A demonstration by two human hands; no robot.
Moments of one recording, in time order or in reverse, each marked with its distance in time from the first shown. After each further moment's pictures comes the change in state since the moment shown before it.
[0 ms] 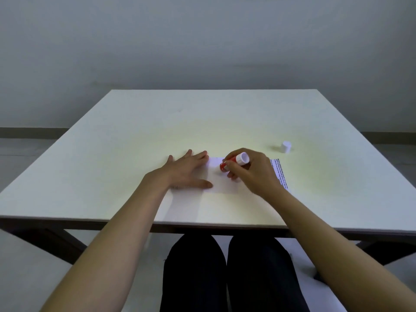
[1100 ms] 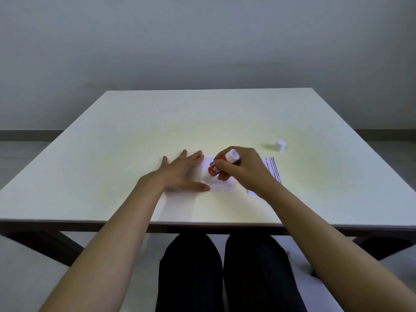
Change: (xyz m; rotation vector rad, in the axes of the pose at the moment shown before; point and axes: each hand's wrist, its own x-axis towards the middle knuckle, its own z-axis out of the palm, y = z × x) left_hand 0.004 -0.006 0.008 -0.001 0.010 -0.022; right_hand 0.004 -0.007 -0.001 0.068 -0.135 -0.010
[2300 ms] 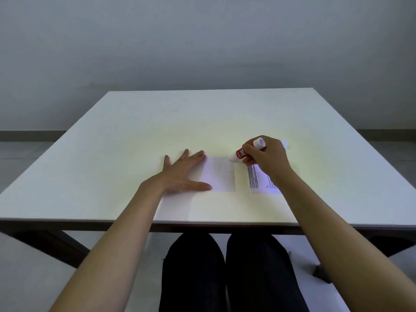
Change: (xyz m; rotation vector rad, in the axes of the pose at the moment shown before) left_hand -0.009 -0.001 0.004 -0.137 0.061 0.029; right_hand 0.016 0.013 -0.032 0.029 0.301 0.161
